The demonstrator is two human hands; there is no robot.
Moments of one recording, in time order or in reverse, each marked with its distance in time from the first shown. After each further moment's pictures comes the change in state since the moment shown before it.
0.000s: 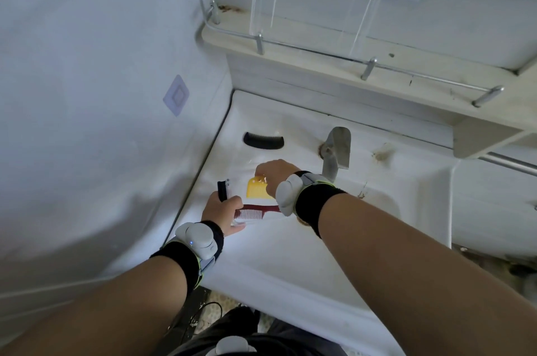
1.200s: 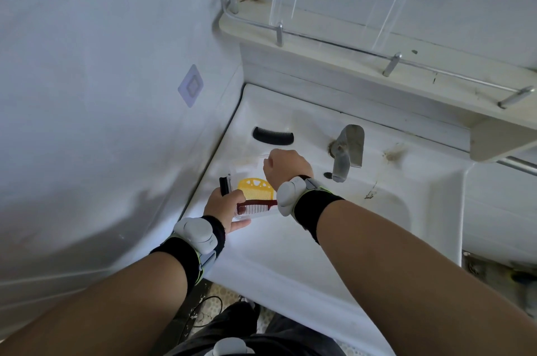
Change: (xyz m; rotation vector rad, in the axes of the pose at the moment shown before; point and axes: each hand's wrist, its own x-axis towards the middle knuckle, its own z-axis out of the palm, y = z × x) left_hand 0.011 -0.010 -0.015 -0.151 -0.035 -0.044; right_hand -0.002 -0.022 0.008 0.089 0.351 0.210
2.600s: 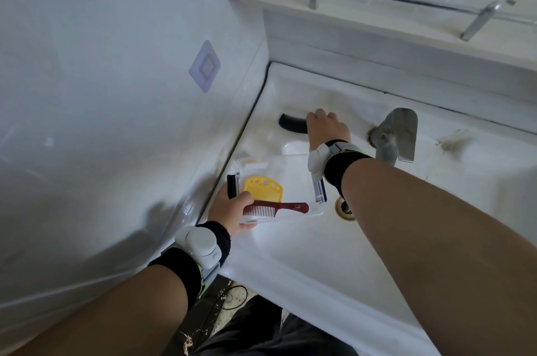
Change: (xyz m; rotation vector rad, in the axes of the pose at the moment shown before) left_hand 0.013 -0.010 -0.031 0.085 0.105 0.023; right_hand 0.094 0.033 0.022 -0.292 0.039 -0.092
